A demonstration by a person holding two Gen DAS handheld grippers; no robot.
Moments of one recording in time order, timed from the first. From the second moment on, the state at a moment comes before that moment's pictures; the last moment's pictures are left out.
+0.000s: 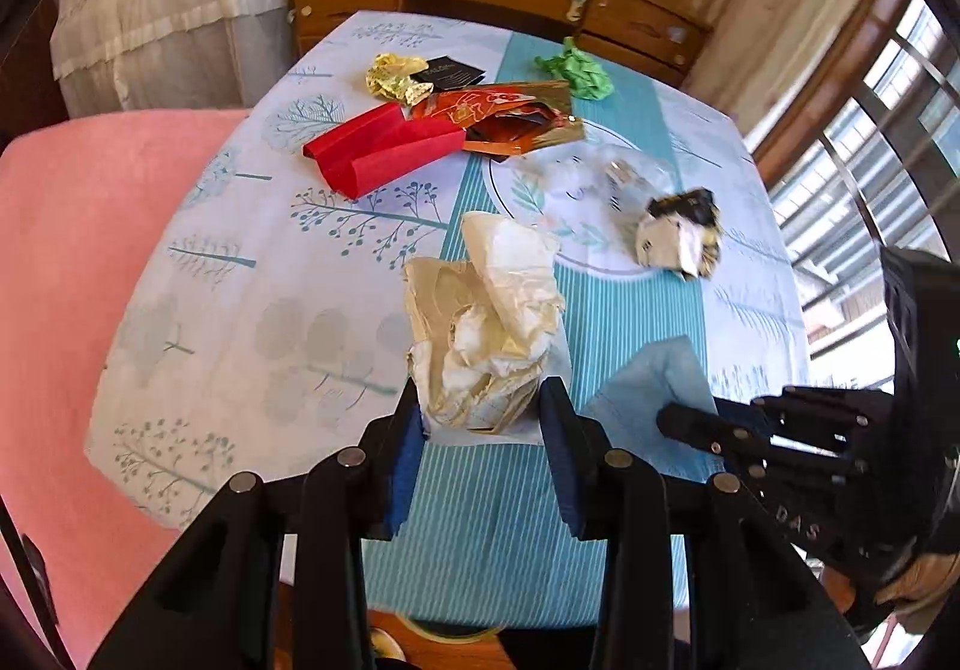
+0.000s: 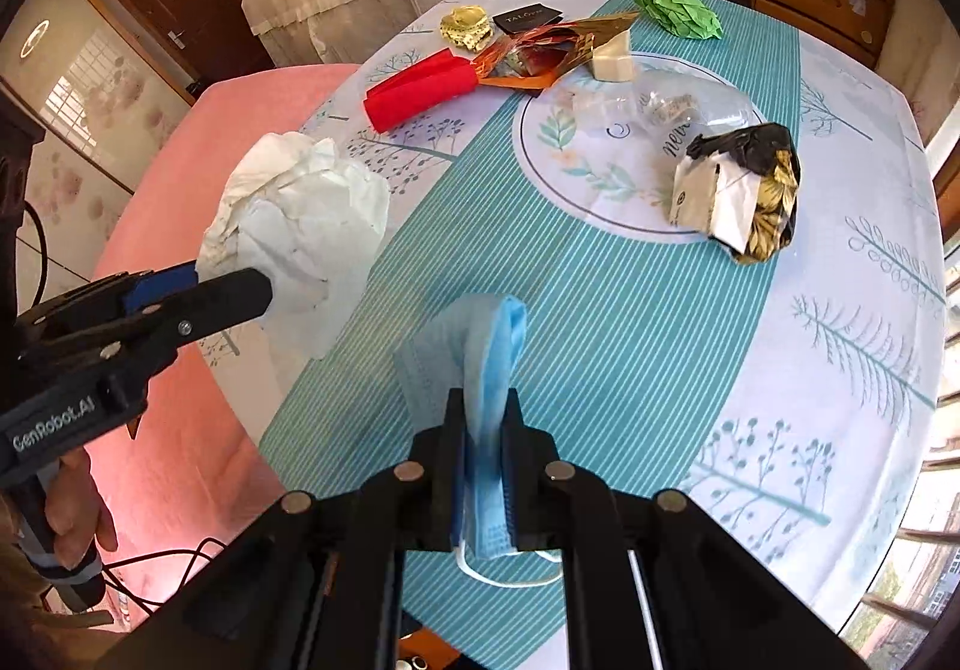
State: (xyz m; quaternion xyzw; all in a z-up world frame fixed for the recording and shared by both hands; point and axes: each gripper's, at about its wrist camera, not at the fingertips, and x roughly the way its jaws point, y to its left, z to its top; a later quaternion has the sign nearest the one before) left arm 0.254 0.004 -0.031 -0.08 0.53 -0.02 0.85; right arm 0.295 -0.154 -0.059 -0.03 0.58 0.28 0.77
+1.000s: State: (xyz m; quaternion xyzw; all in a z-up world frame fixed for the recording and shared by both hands) left arm 0.037 0.070 -0.074 -0.02 0.56 -0.18 0.81; right arm 0.052 -0.104 -0.116 0.06 0.67 0.09 0.73
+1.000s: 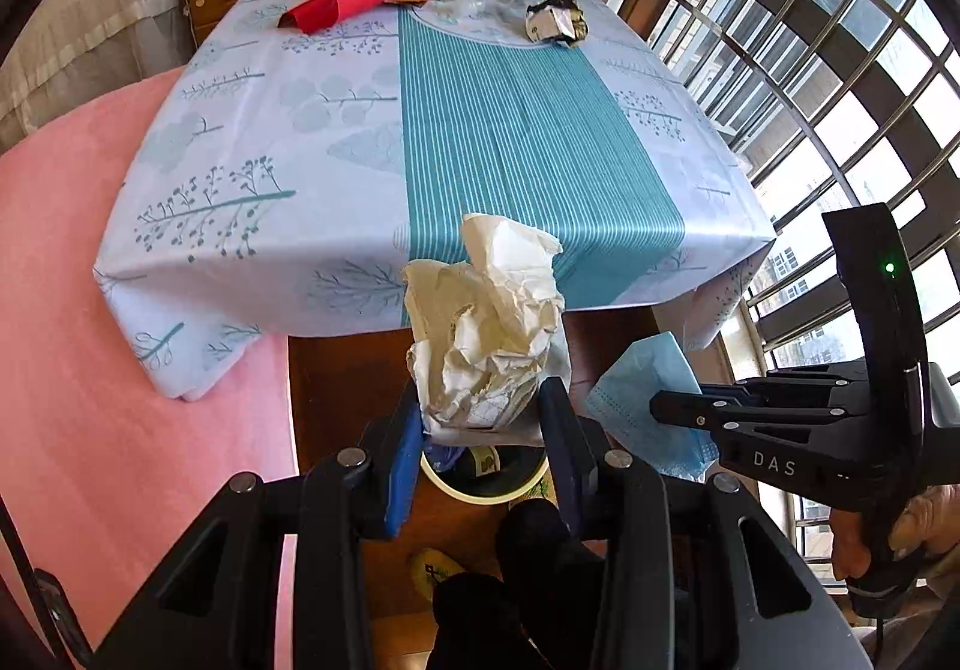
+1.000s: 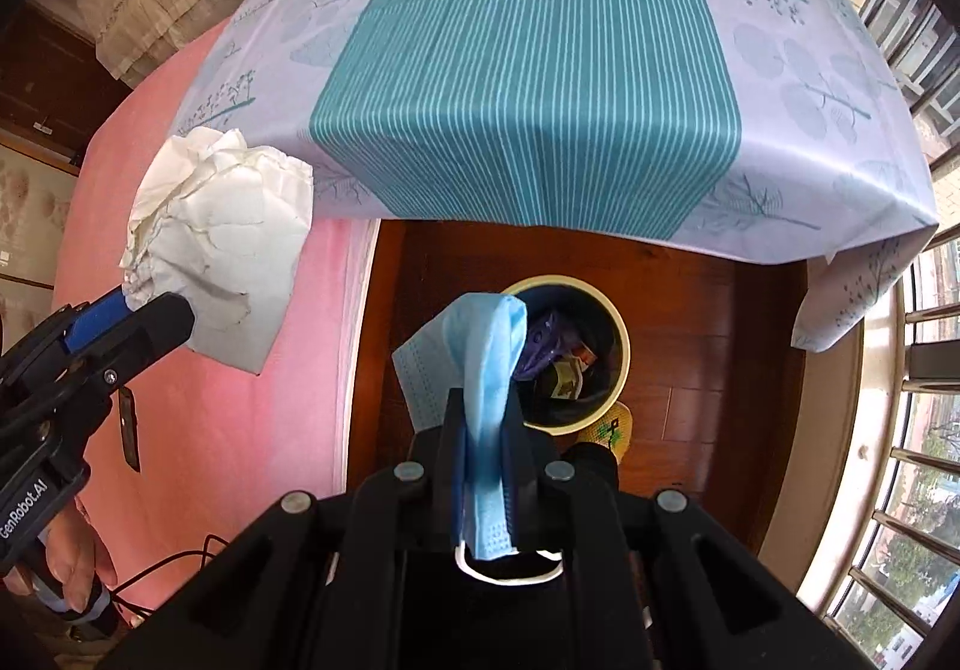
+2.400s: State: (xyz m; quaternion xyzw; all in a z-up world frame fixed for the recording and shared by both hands) left arm 0.068 0.002 -0.397 -0.02 0.65 -0.08 0.75; right arm 0.082 -0.173 -0.455 0.19 0.73 -0.01 0.66
